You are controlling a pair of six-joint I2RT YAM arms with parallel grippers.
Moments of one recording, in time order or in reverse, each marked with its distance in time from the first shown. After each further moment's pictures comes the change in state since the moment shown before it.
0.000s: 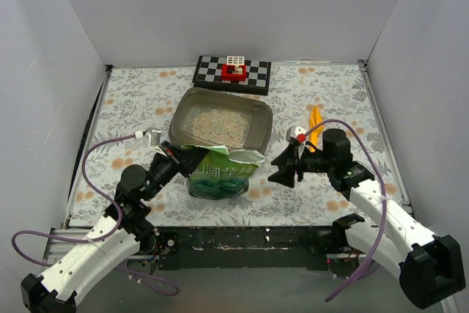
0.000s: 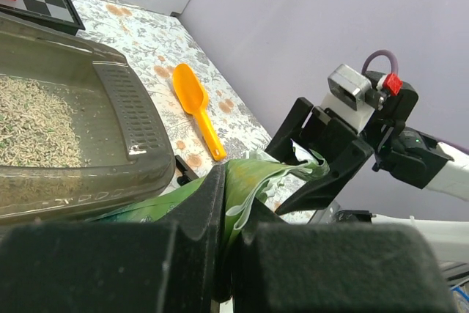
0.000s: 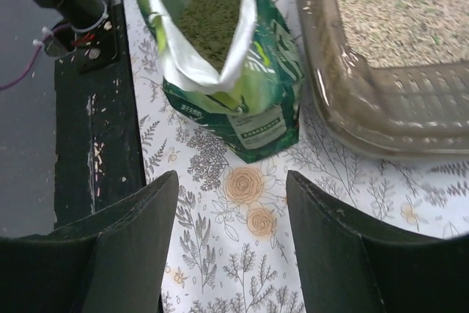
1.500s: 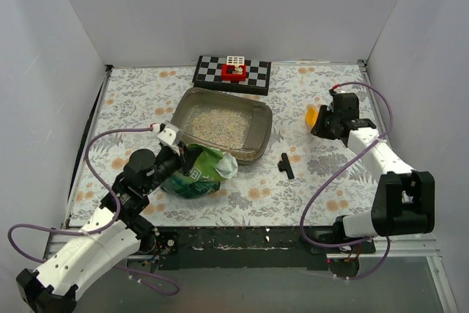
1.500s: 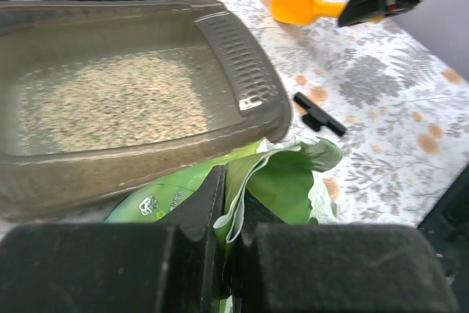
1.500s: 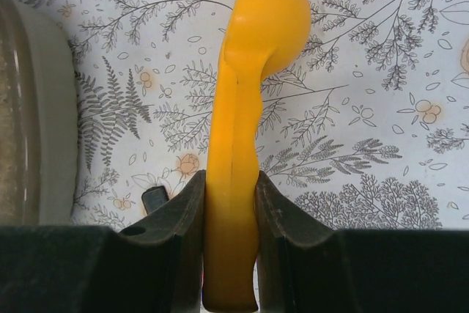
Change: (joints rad) left arm 0.001 0.094 0.174 -0.379 -0.056 0.516; right arm -0.259 0.507 0.424 -0.316 0.892 0.410
